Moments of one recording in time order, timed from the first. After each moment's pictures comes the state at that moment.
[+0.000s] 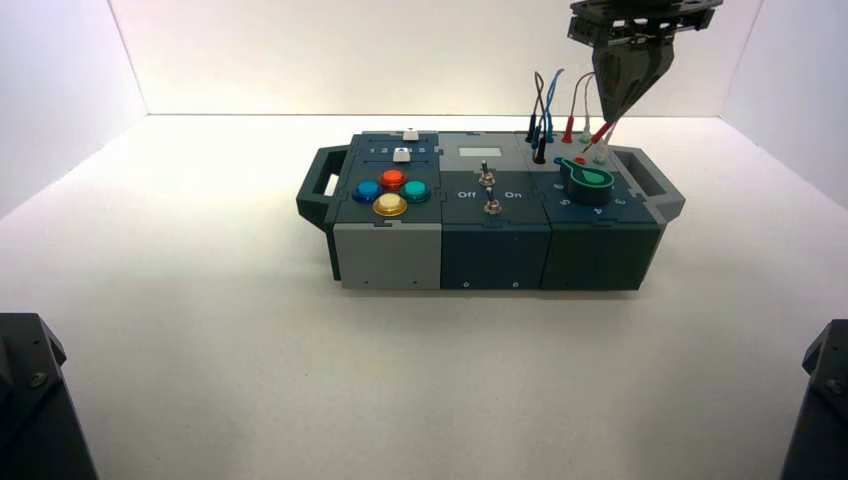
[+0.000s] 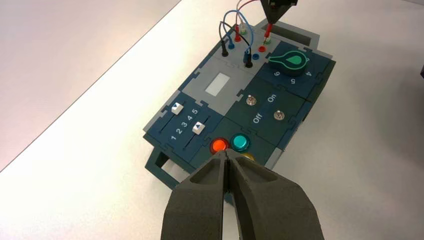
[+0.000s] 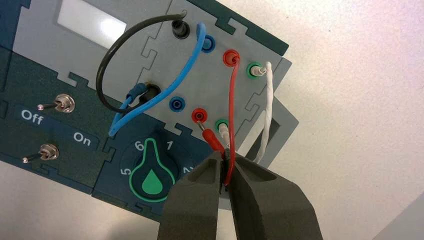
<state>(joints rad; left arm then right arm) -0.69 -0.73 0.99 -0.23 0.45 0.48 0.28 0.02 0.52 -0.03 0.93 -0.16</state>
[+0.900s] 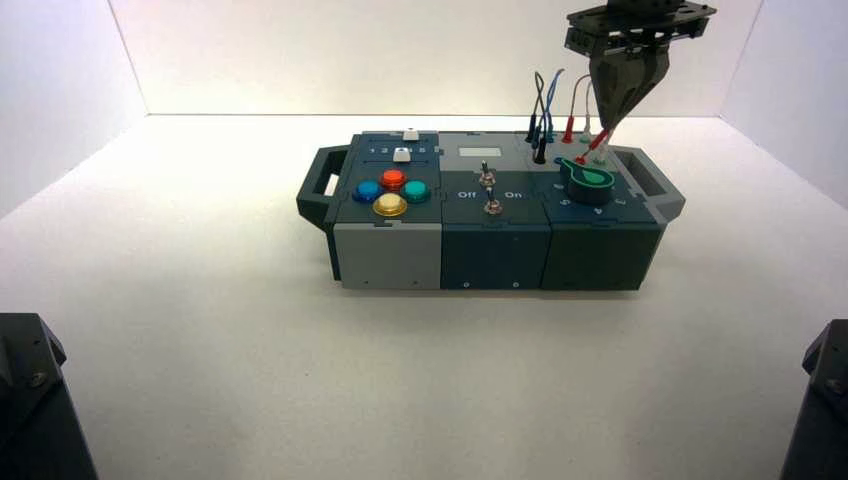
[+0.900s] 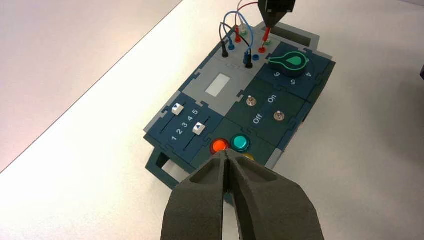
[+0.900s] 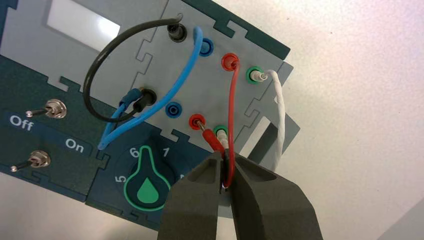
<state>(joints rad) -0.69 -0.73 0.99 -0.23 0.45 0.48 0.28 0.05 0.52 -0.05 0.91 -0.15</state>
